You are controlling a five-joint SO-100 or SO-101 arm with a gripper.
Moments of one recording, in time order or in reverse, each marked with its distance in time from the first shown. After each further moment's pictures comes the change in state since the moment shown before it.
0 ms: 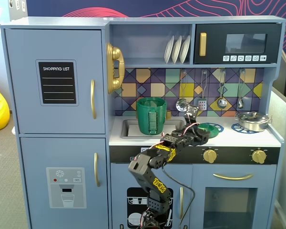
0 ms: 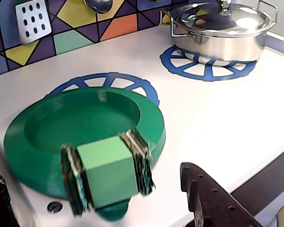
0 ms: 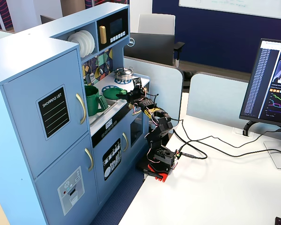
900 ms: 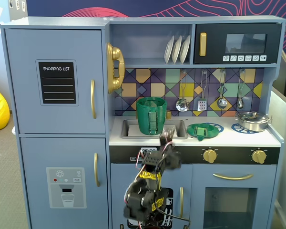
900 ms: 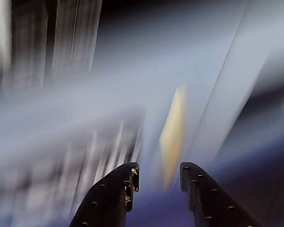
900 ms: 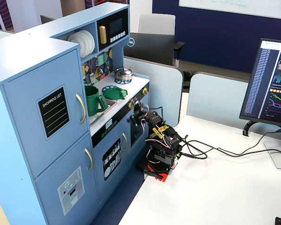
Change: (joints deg) arm -12.0 42.4 24.5 40.0 -5.7
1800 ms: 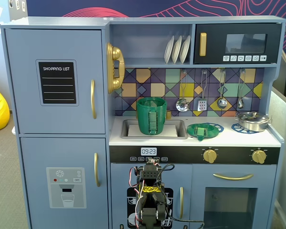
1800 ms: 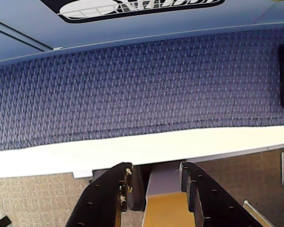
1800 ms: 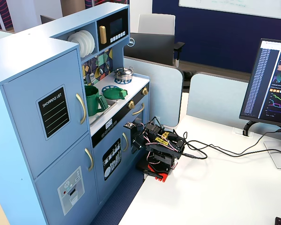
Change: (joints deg) arm -23.5 16.3 22.9 36.0 9.0
